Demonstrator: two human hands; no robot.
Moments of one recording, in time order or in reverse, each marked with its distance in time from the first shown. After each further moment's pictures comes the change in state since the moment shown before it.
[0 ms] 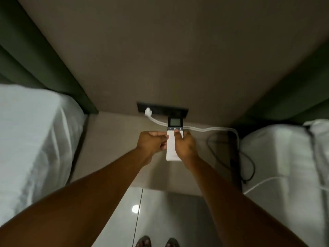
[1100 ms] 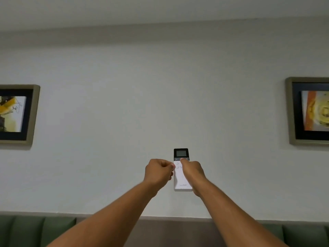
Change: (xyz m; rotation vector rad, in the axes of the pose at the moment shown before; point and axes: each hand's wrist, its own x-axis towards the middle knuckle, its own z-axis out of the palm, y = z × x) left_hand -0.465 0.550 0.018 0.191 0.085 1.212; right_hand -0.360 -0.549 -0.358 0.332 0.182 -0.686
